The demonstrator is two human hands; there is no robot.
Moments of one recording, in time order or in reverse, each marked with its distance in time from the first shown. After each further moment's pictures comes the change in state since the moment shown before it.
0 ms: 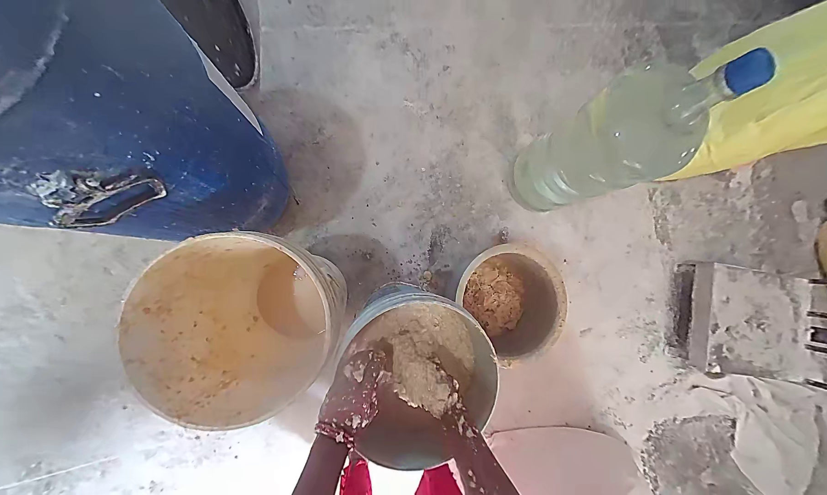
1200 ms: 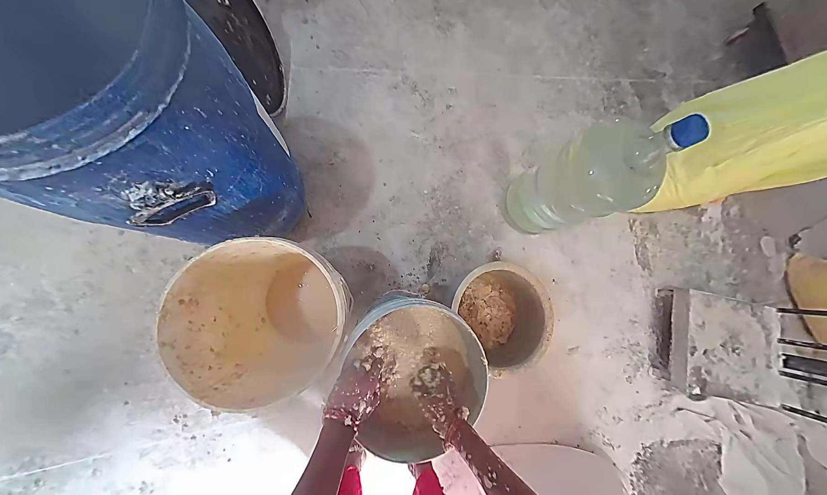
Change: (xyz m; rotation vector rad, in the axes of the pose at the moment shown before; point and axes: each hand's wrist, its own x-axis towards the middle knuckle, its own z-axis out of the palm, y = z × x) left_hand 0.004 0.003 -0.012 0.076 -0.253 0.003; right_hand 0.018 -0.072 0.006 -0.566 -0.055 -0.192
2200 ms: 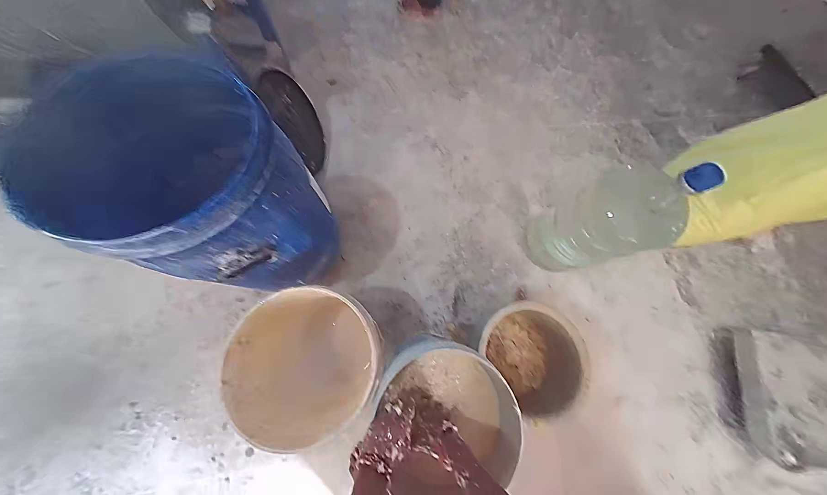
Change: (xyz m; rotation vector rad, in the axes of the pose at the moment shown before) left_hand -0.003 -0.022 0.014 -0.176 -0.037 -0.036; right_hand 0.032 0.012 0.042 0.246 -0.211 0.010
